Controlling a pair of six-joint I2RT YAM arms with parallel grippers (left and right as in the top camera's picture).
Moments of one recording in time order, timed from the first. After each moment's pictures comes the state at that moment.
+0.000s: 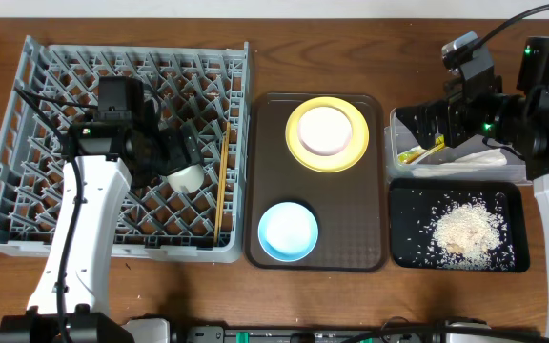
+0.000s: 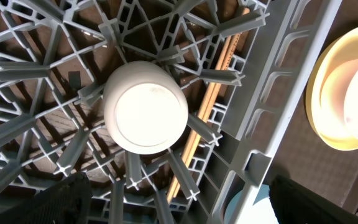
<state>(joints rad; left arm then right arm) 0.03 1.45 1.25 -1.05 0.20 -0.35 -0.03 1.40 1.56 -1.01 -0.54 -0.31</state>
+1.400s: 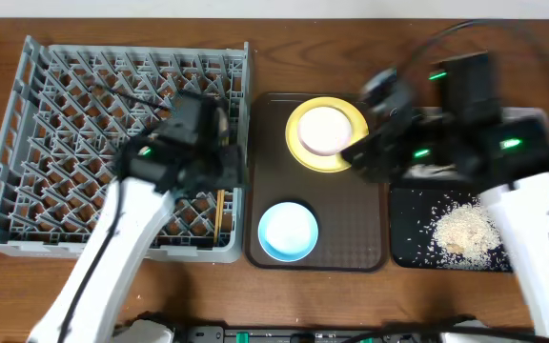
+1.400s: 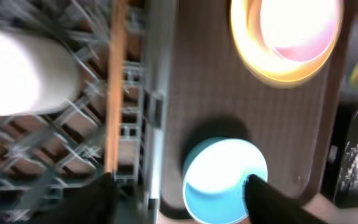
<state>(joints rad) -0.32 1.37 1.25 -1.06 0.17 -0.44 0.28 1.40 1.52 -1.12 -0.54 -0.20</state>
